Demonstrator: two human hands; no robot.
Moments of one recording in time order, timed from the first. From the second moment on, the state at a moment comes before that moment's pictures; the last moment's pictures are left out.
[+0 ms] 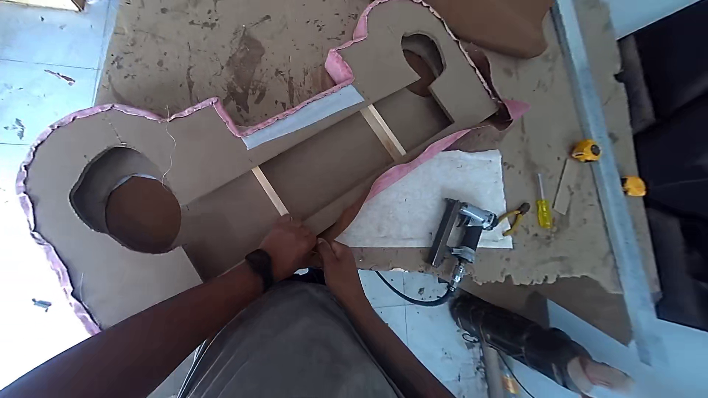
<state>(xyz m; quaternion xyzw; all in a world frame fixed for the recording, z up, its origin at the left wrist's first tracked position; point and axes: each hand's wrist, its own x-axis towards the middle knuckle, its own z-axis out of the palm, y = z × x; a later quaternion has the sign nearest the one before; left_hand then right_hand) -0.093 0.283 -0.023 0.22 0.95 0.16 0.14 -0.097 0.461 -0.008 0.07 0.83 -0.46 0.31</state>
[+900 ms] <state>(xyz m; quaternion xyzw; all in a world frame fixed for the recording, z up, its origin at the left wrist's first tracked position) -0.088 0.285 -0.060 -0.01 0.95 0.30 -0.09 -0.213 0.804 -0.022 0.20 0.95 -0.25 0.03</state>
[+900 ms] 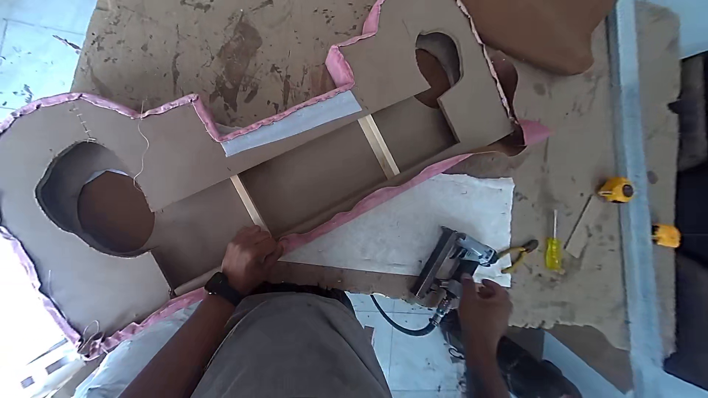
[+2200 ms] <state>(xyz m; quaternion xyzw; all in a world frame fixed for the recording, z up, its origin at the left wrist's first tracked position) -0.108 0.255 -0.063 0.13 0.95 0.29 0.01 -0.074 0.493 0.050 -0.11 0.93 -0.27 0.23</state>
